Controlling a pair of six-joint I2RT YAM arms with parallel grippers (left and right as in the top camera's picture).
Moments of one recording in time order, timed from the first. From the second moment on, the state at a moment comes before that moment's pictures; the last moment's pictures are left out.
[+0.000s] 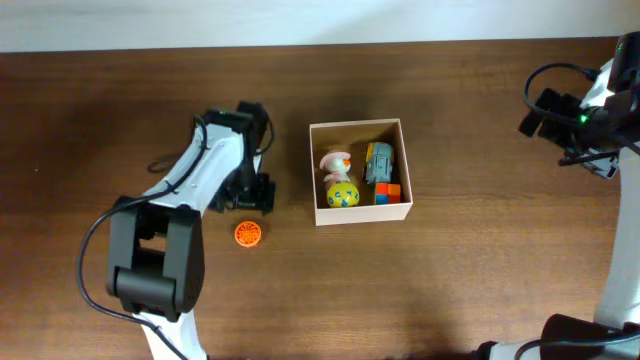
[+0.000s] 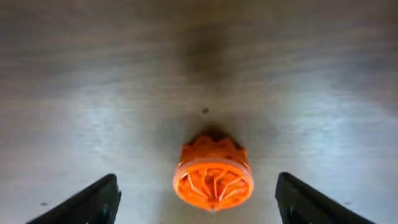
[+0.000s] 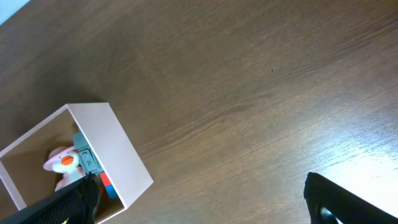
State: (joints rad) left arm -0.26 2.01 1.47 -1.21 -0.05 -0.19; right arm -0.28 1.61 1.87 -1.40 -0.08 0.29
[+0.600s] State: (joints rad) left arm -0.26 2.01 1.29 -1.09 0.03 -0.18; right arm -0.28 1.61 1.87 -1.40 -0.08 0.29
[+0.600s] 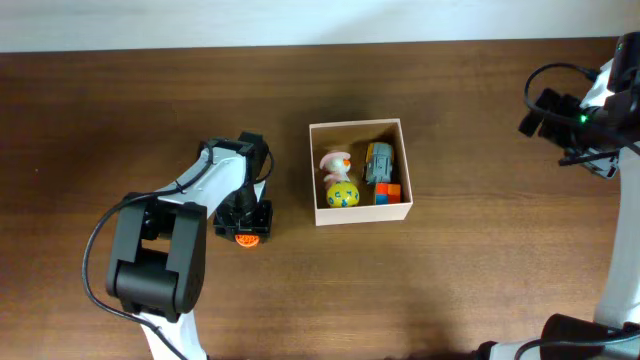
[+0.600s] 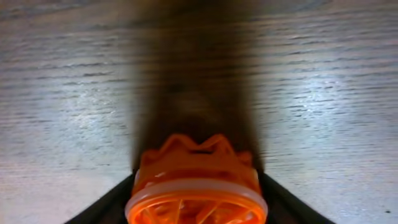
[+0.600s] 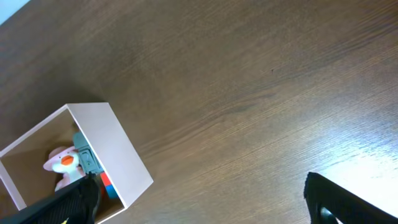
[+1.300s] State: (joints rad) left arm -0.31 1.99 1.97 -1.30 0.12 -0.13; right arm -0.28 1.61 1.87 -1.40 -0.08 0.29
